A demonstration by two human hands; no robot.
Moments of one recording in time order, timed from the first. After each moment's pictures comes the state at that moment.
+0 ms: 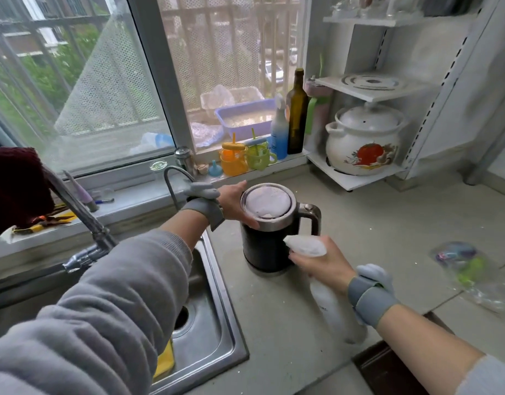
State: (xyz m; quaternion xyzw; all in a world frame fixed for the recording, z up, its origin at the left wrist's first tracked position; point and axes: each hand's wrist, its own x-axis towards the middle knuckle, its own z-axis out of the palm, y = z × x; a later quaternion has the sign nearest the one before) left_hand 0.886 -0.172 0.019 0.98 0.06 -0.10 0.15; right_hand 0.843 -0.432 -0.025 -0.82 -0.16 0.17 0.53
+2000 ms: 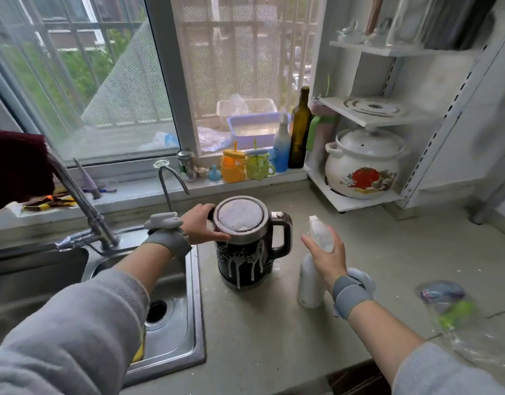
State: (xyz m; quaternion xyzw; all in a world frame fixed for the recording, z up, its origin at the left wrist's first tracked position) left_hand 0.827 -0.207 0.019 0.96 0.19 0.00 0.20; right_hand 0.918 -0.476 -0.039 -0.79 -0.06 0.03 0.61
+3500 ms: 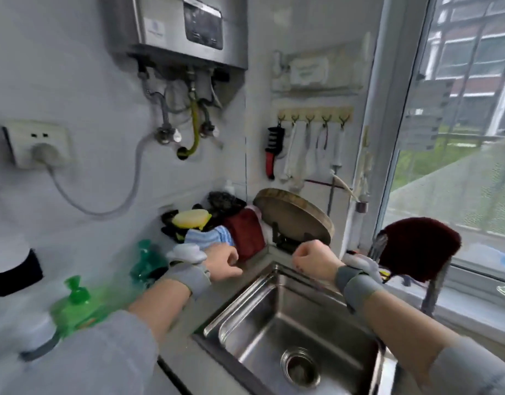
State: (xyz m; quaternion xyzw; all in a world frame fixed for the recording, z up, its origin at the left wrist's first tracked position) left_hand 0.235 0.095 0.136 0.83 0.54 0.05 0.09; right_hand 0.465 0.057 0.134 -0.70 -0.61 0.25 0.26
